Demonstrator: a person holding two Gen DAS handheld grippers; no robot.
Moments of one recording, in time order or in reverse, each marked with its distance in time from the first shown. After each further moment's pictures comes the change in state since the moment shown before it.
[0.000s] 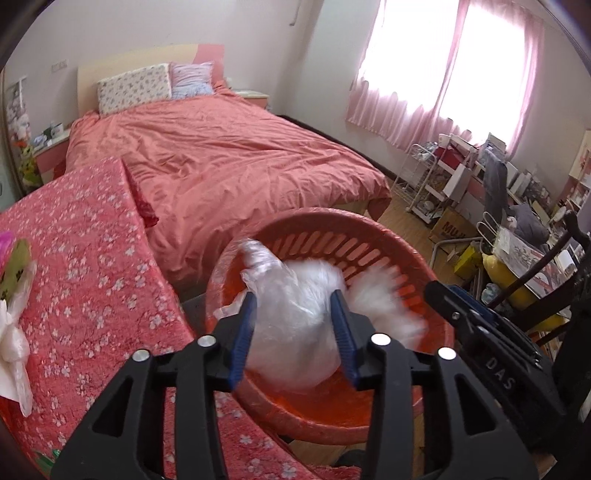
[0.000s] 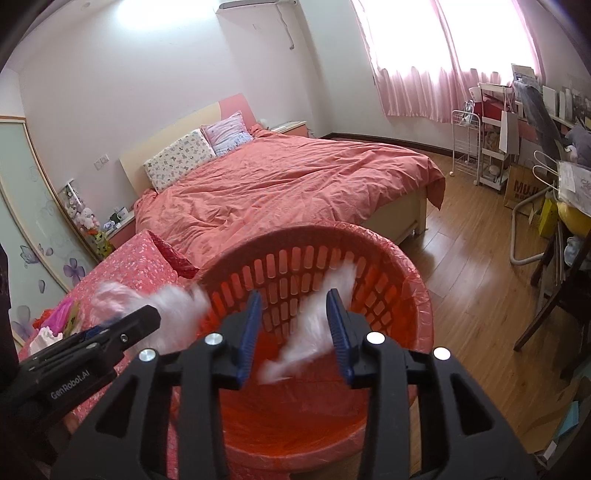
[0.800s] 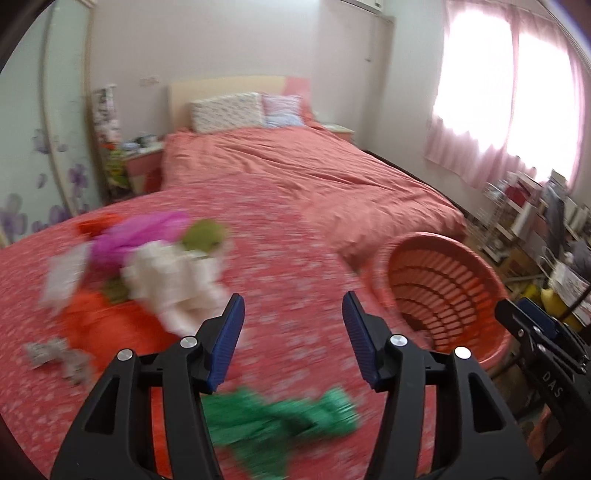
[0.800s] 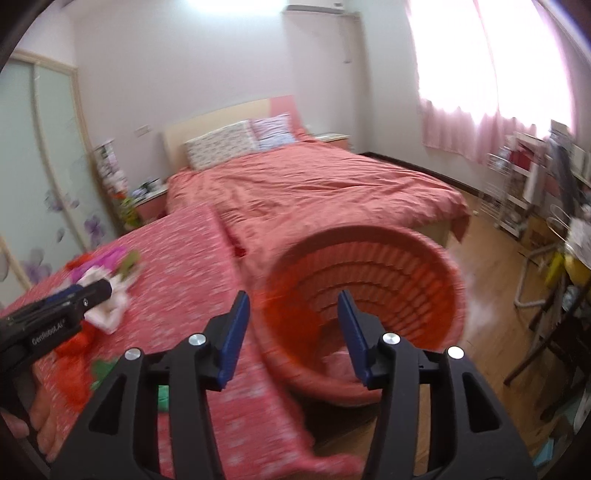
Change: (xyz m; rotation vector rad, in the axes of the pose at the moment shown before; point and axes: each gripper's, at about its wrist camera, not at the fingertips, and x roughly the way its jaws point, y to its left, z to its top) left arm -0.126 0.093 -0.043 -0.101 -0.148 0.326; right arm -0.074 0.103 -0.044 -0.230 -0.023 0.086
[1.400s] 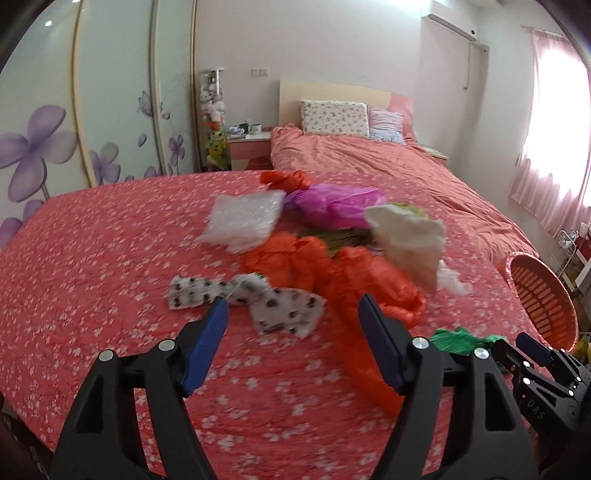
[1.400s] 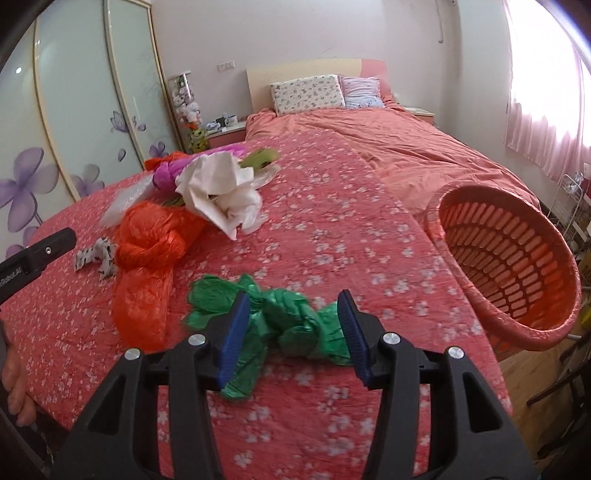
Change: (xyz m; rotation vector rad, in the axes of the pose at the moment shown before) left arm -0.042 0.146 -0.060 -0.202 -0.025 0.283; right arm 0.031 0.146 -0.072 -0.206 0.168 0.192
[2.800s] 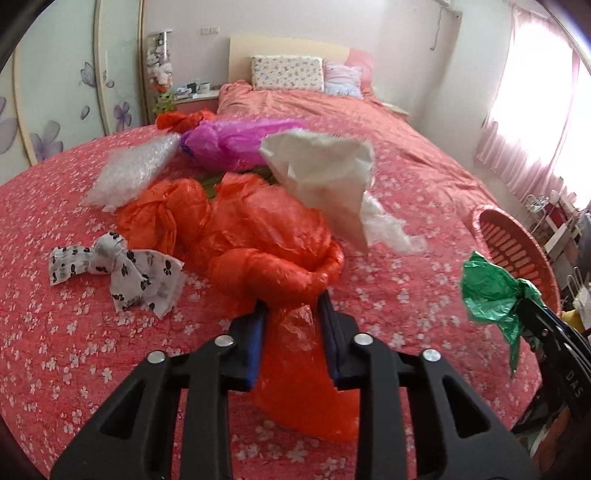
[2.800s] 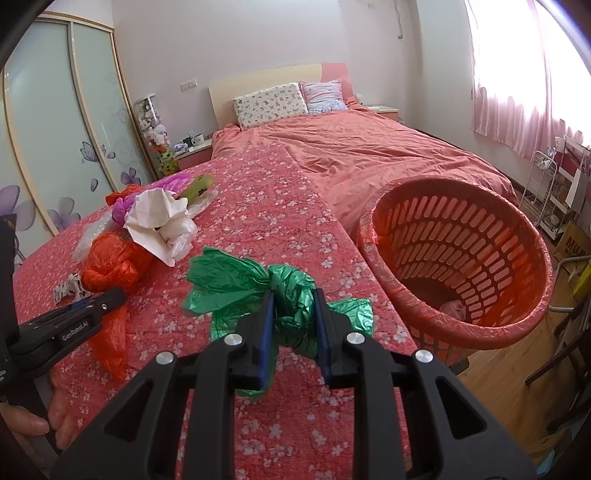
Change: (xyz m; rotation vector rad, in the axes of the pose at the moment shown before) left arm 0.039 -0.067 -0.026 0.061 0.162 -0.175; right arm -0.017 -0.061 0.006 0.122 -0.049 -0.075
